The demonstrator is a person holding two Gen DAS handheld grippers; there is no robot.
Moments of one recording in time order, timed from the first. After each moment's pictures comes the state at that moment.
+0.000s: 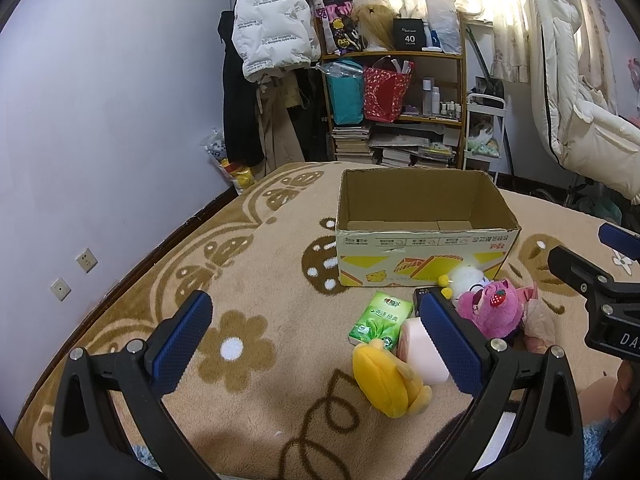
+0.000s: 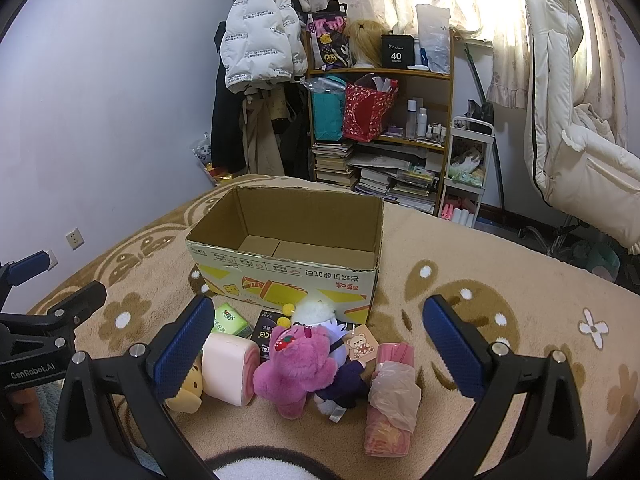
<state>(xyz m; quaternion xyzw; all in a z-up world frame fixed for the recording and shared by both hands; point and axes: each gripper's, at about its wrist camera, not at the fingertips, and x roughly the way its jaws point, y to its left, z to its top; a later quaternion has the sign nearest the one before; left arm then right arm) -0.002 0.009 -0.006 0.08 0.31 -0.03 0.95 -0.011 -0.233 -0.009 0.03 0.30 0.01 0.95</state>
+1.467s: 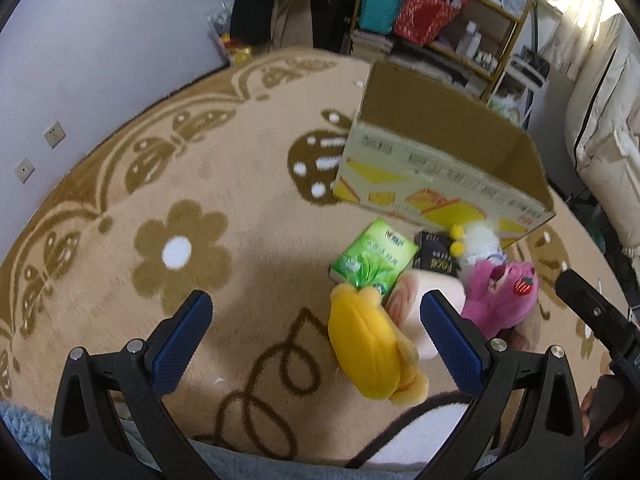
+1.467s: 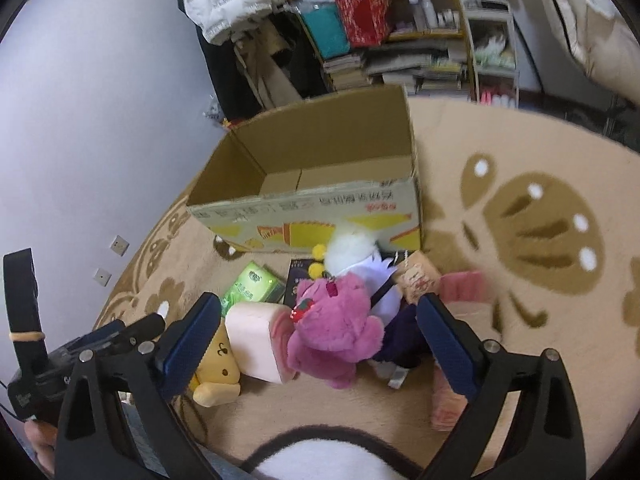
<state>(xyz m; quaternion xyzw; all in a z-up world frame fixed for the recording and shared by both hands) 0.057 0.029 -0.066 -0.06 0.49 -0.02 0.87 0.044 -0.256 -0.074 0.19 0.44 0.08 0.87</state>
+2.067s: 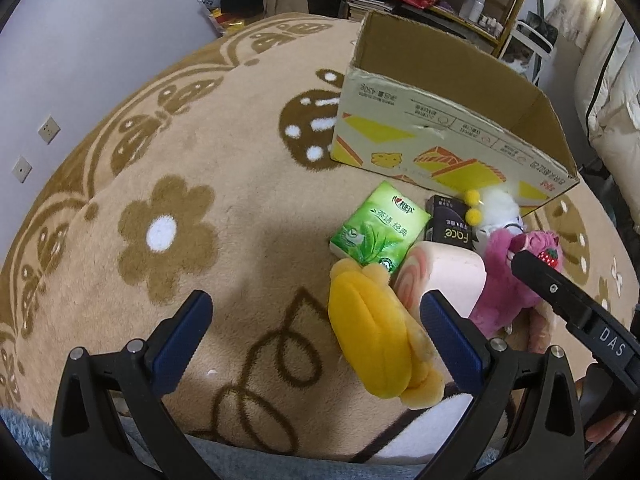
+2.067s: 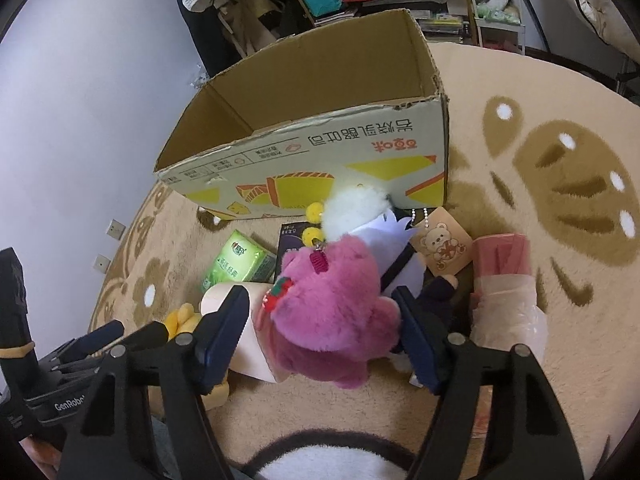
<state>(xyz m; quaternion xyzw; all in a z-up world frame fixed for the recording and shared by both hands) 0.073 0.017 -0.097 -0.03 0.55 -0.02 0.84 0.067 -0.244 -0.115 0.21 0.49 0.09 0.84</state>
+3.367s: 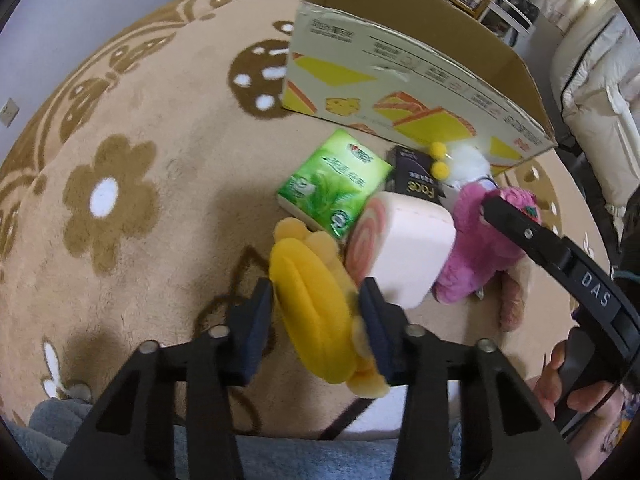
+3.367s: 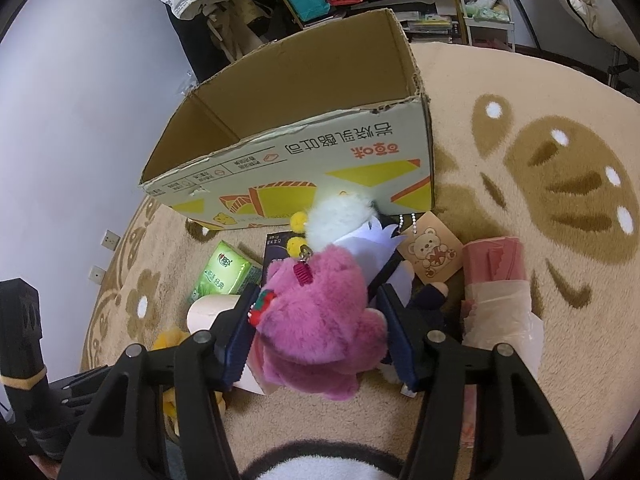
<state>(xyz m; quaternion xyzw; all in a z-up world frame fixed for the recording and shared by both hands) 0.072 0.005 -0.119 -0.06 0.60 -0.08 0.79 0.071 -0.250 -0.119 0.21 0.49 0.07 0.84</state>
